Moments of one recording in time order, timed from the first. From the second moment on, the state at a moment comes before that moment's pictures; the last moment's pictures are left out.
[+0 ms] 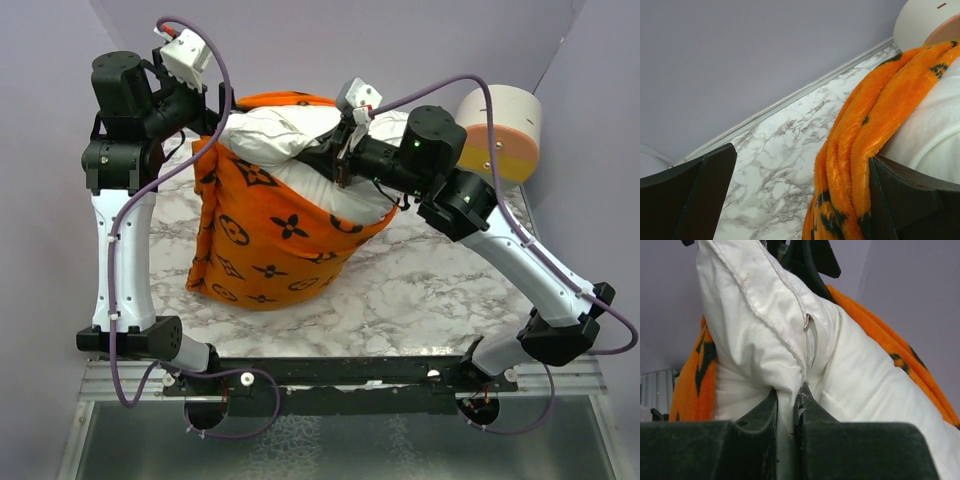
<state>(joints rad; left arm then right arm) -0.03 1.46 2.06 -0.78 0.52 0.20 0.89 1.48 1.83 -0.29 -0.25 -0.14</state>
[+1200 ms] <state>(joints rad) -0.15 1.46 2.02 0.04 0.89 -0.67 0.79 1.46 1.68 -0.05 -0.25 0.04</state>
